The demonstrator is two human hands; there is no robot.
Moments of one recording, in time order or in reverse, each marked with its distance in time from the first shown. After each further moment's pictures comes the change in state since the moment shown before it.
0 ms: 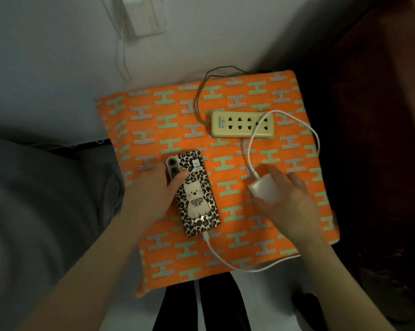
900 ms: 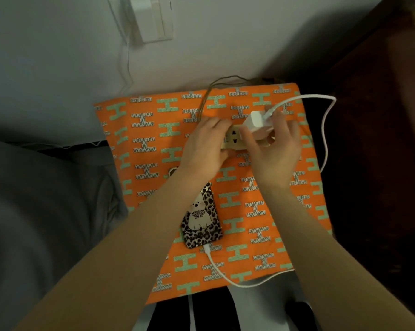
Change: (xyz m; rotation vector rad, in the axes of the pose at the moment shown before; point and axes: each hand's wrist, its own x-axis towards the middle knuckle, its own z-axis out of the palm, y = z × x) left_hand 0.081 0.083 0.008 -0.058 0.231 0.415; right_hand 0.100 -0.062 0.014 0.269 0.508 -0.005
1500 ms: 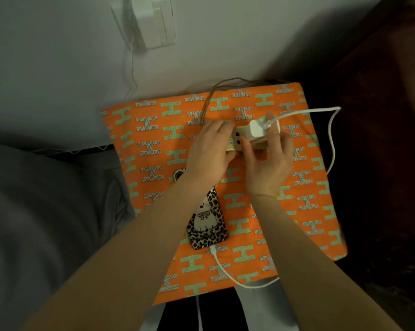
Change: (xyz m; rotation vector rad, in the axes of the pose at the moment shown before) left_hand -0.003 0.002 0.003 0.023 0.040 0.011; right_hand -0.023 0.010 0.019 0.014 0.103 -0.008
